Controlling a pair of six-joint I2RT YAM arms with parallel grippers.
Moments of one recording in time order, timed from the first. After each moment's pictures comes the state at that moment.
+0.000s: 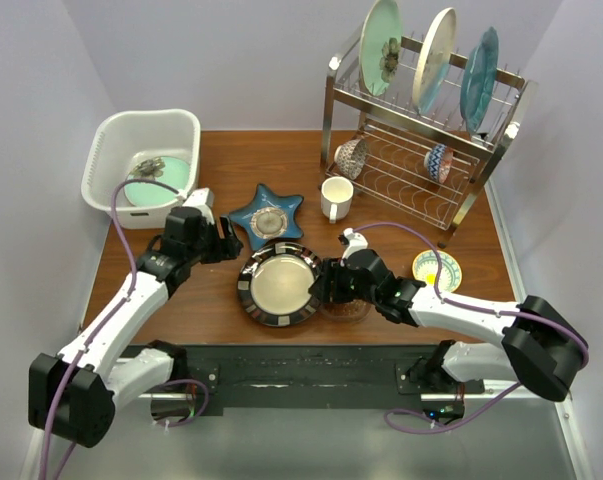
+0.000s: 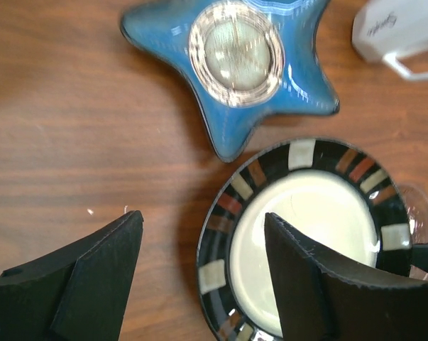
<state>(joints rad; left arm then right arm) -0.29 1.02 0.71 -0.36 0.03 -0.42 0.88 1.23 0.52 0.09 0.03 0.72</state>
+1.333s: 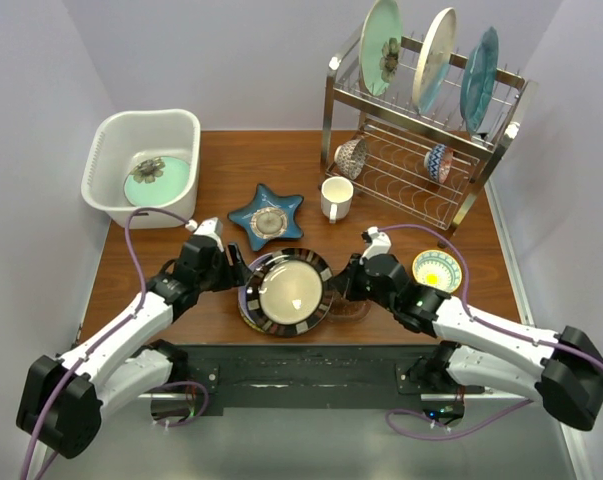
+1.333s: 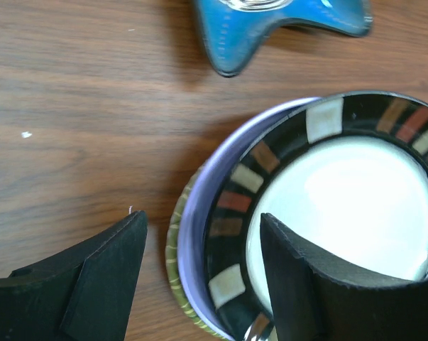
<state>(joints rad) -0.45 0.95 0.50 -0.31 -0.02 -0.62 0.88 1.00 0.49 -0.02 0.17 0.76</state>
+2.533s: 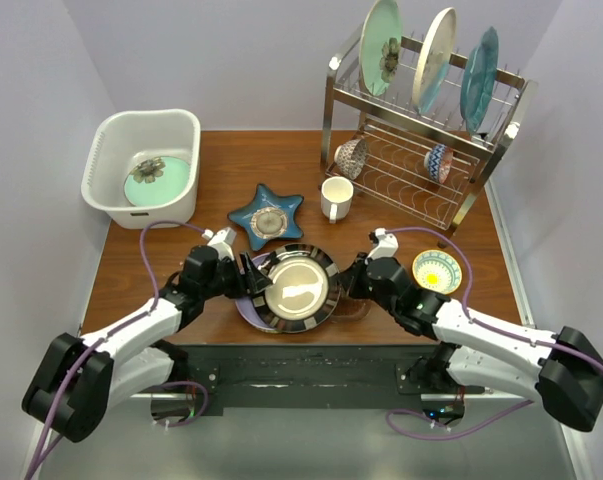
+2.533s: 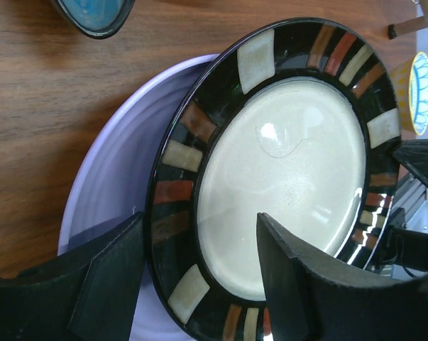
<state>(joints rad) -0.45 1.04 0.30 0.14 0.30 -0.70 0.87 0.99 0.43 0.03 0.29 0.77</state>
